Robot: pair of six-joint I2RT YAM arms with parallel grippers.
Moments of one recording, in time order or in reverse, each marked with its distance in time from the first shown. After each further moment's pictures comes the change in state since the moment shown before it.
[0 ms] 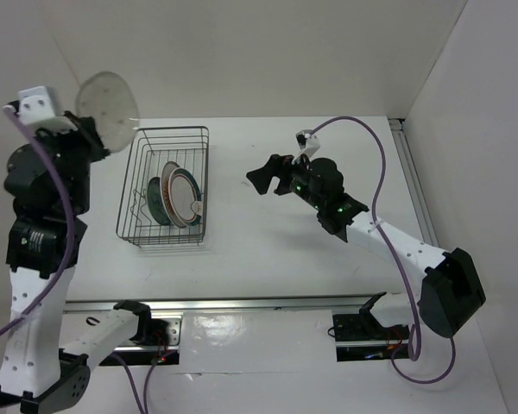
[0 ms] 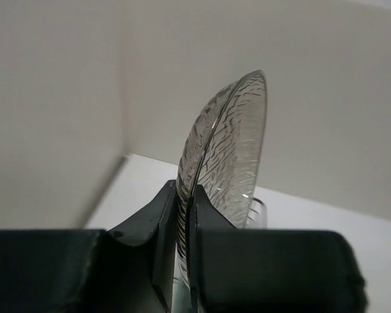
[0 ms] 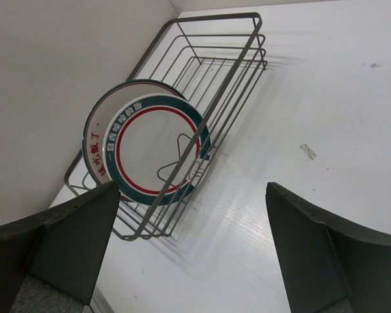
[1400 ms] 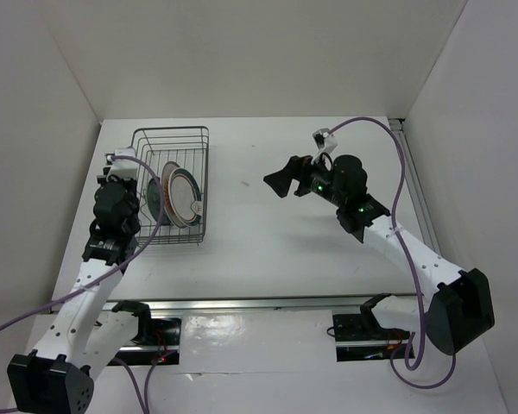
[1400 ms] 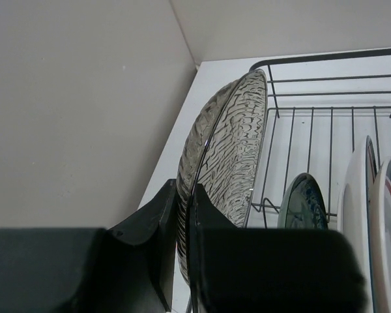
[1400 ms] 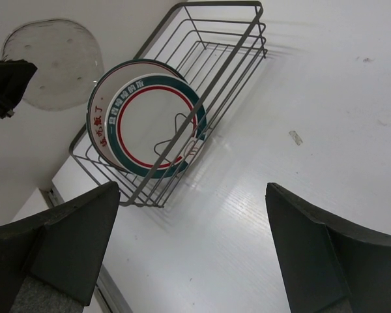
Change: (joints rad) left arm 0.054 -0.125 -0.845 0.577 -0.182 0.431; right arm -0.159 -0.111 -0.040 -0.096 -0.245 -0.059
